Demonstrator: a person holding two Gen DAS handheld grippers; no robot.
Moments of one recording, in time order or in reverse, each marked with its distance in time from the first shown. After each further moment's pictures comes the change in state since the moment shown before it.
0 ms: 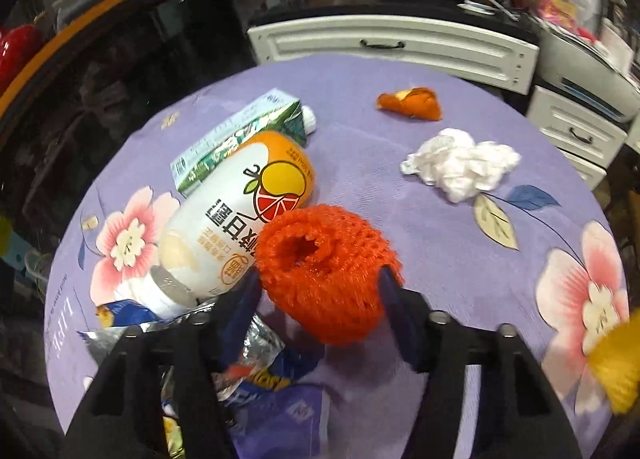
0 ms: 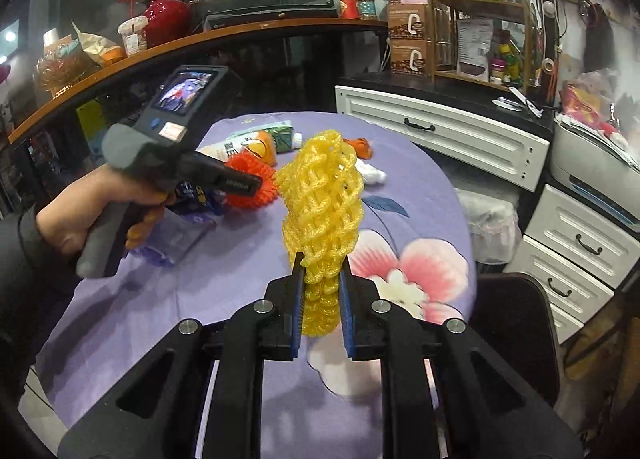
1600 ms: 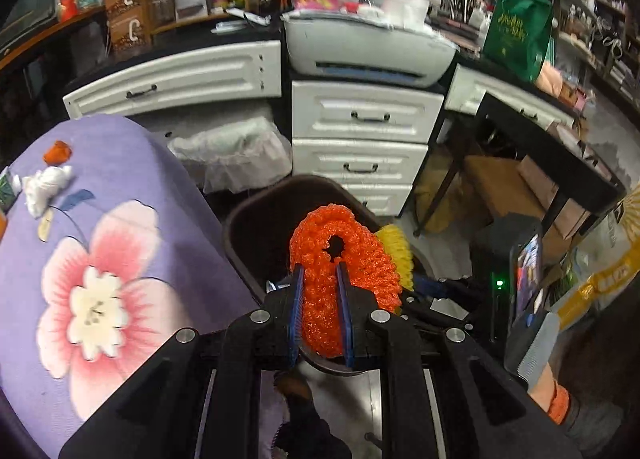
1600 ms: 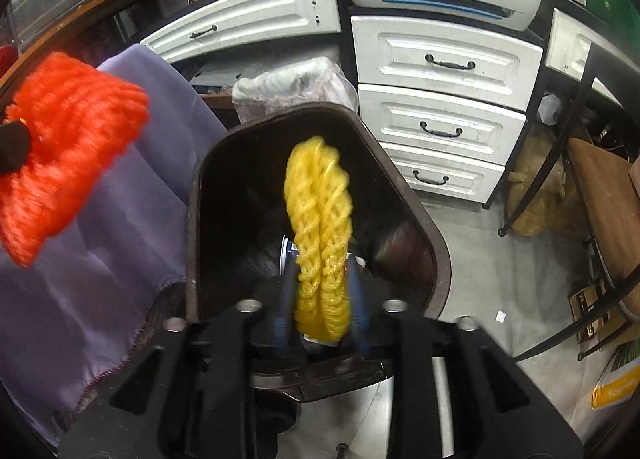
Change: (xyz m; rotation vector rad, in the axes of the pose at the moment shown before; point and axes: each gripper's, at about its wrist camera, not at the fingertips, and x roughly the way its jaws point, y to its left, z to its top) left arm -0.070 -0.306 -0.069 0.221 -0.156 -0.451; right arm 0.023 -0.260 -0.173 0.404 0.215 -0.315
